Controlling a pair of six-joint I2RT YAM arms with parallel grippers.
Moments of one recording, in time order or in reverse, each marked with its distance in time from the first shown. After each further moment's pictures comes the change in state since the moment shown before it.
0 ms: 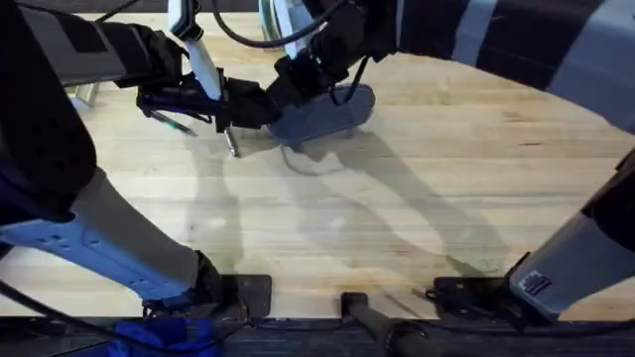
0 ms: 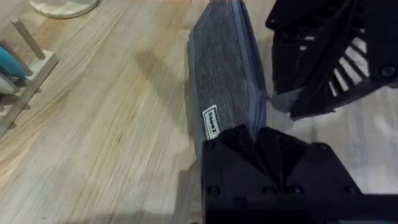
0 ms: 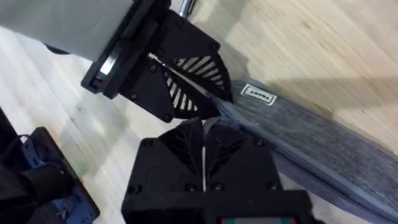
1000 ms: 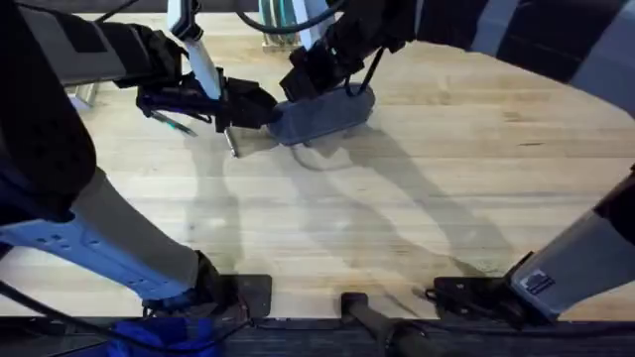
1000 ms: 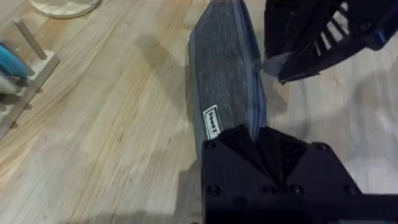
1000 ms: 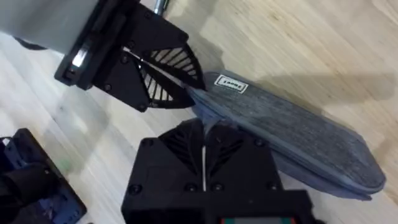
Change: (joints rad) left arm 0.000 0.000 0.000 0.003 0.000 0.000; right arm -0.045 -0.027 0.000 -0.043 0.035 -0.027
